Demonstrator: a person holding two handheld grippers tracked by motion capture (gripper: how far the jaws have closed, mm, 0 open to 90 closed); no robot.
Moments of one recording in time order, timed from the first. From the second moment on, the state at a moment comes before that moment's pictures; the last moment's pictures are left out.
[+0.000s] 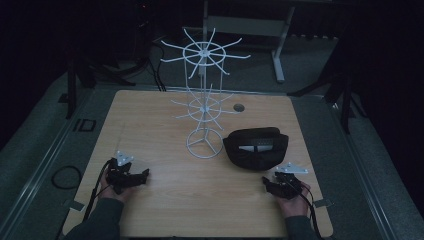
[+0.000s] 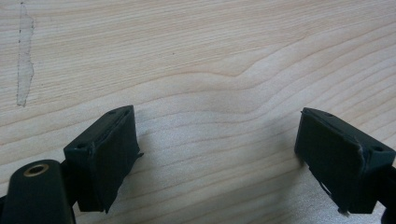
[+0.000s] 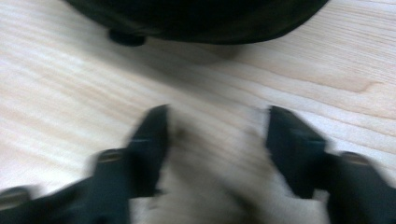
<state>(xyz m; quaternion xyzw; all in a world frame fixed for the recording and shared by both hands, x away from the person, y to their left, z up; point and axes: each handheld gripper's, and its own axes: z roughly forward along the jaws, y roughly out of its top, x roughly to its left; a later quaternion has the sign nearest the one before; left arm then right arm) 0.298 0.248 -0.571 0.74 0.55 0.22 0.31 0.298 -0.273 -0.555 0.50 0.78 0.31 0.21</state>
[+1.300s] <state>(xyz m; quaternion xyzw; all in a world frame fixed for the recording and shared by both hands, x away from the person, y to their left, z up) 0.299 0.248 -0.571 0.74 0.55 0.22 0.31 0.304 -0.287 -0.409 0.45 0.73 0.41 0.31</state>
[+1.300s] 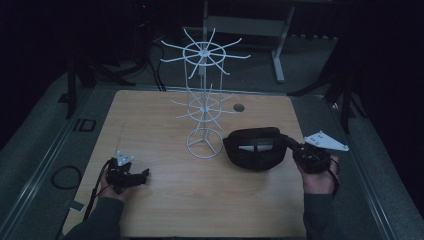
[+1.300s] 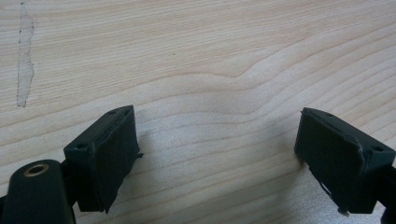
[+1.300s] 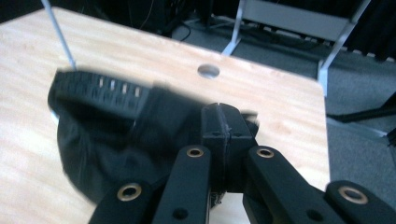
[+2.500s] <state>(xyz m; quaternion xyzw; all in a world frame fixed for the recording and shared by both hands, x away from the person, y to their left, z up) 0.300 0.248 -0.571 0.74 0.55 0.22 0.31 0.286 -0.307 -0.453 0.48 0.72 0.41 0.28</state>
